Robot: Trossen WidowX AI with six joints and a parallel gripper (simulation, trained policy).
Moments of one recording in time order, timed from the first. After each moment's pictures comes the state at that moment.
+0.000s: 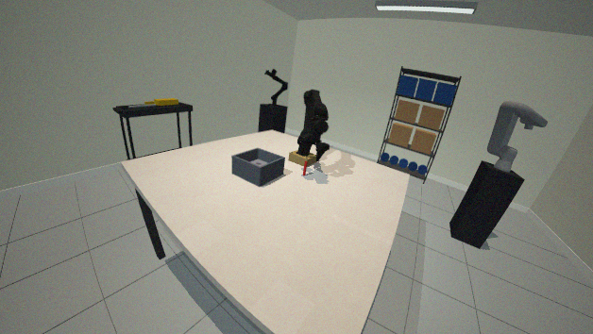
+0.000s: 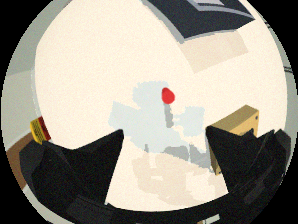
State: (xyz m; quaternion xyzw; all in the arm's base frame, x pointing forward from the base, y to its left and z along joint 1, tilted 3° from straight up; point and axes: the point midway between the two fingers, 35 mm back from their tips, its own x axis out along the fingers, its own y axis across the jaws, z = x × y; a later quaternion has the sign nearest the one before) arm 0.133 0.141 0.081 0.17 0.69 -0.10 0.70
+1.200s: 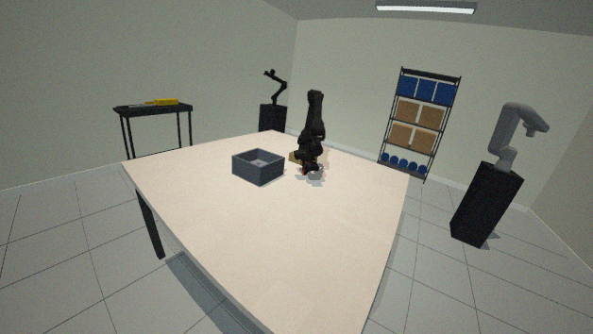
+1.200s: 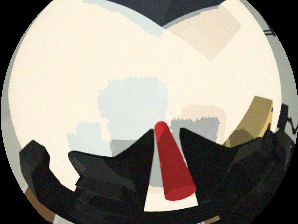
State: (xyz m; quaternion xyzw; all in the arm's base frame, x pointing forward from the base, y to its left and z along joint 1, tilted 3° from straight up) arm 0.155 0.131 -0.006 0.19 0.67 -0.27 0.67
